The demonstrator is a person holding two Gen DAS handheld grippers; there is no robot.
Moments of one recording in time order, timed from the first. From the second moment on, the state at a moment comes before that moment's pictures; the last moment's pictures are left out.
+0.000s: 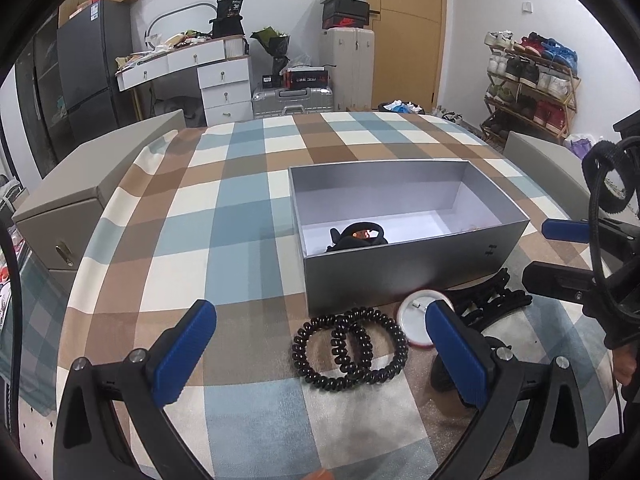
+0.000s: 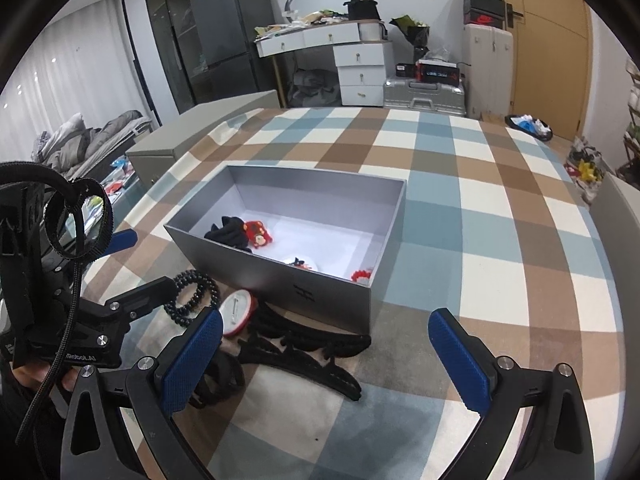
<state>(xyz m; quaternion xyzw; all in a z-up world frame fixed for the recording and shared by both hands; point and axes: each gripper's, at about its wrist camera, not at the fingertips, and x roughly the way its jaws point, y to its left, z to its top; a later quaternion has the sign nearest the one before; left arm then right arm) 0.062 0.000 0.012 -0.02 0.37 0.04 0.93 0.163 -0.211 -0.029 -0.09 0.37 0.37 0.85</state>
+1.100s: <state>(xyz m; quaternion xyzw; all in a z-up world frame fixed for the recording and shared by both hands) 0.066 0.017 0.002 -0.03 0.39 0.05 0.92 0.165 -0.190 -0.066 -0.16 0.42 0.35 0.83</state>
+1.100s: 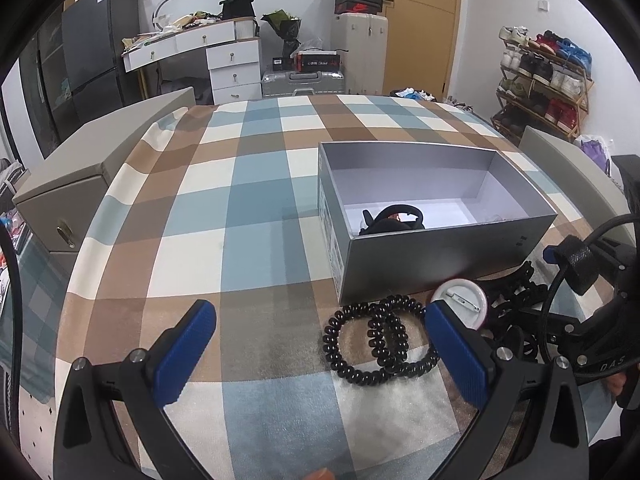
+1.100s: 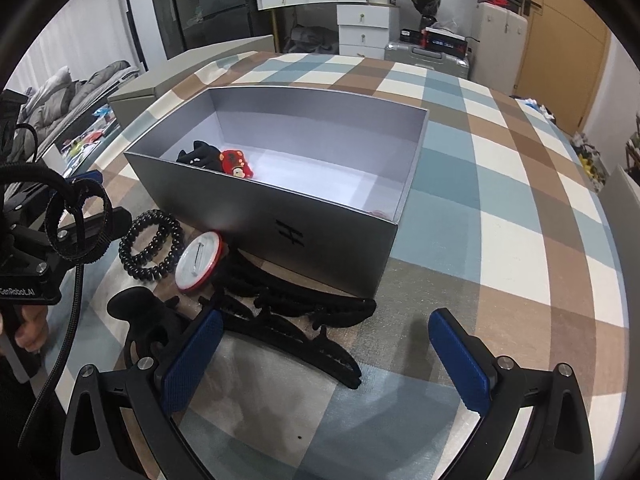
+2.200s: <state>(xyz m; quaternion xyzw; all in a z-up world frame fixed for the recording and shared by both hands) 0.068 0.015 -0.005 -0.02 0.41 0.05 0.91 0.167 -0.192 -0.066 -0.17 0.44 0.34 0.81</state>
